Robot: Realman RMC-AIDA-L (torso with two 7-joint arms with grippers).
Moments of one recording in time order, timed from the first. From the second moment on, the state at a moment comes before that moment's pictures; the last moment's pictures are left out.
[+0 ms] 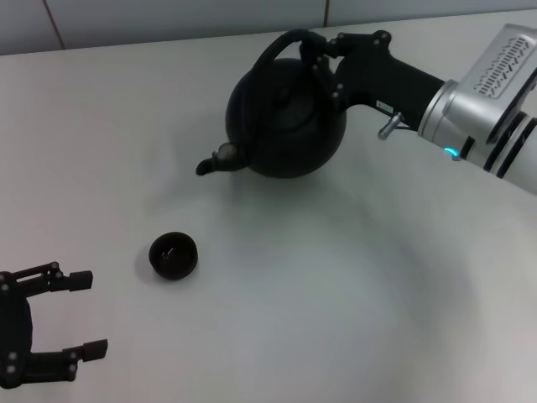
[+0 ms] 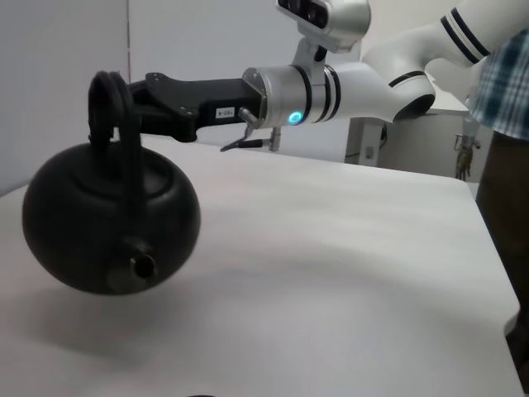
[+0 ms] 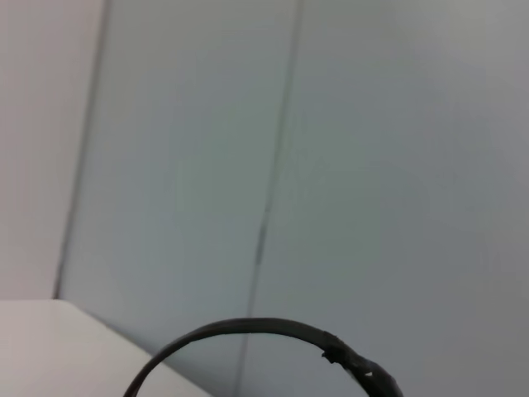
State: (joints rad) left arm -0.23 -1.97 0.89 0.82 1.90 1.82 -1.13; right arm 0.65 2.08 -1.00 -0.21 -1.10 -1.15 0.49
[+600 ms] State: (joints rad) left arm -0.23 -1.98 0.87 0.83 1.90 1.82 -1.13; right arm 0.67 2.09 -1.18 -0.26 -1.10 -1.15 0.49
